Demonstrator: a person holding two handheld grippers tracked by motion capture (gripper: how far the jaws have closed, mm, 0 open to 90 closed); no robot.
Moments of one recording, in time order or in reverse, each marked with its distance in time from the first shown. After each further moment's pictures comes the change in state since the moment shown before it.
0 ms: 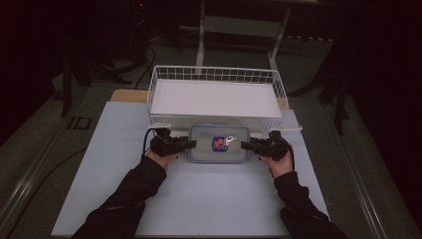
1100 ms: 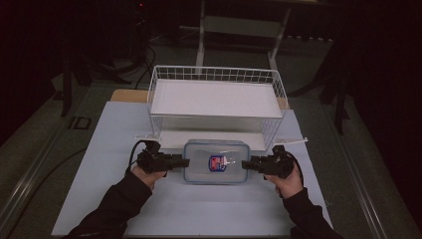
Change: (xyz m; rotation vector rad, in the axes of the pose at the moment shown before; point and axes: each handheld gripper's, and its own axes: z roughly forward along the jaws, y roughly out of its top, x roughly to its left) left arm -0.037 -0.018 -0.050 0.124 -0.121 -0.038; right arm 0.053 -0.019 -0.037 0.112 0.112 0.038
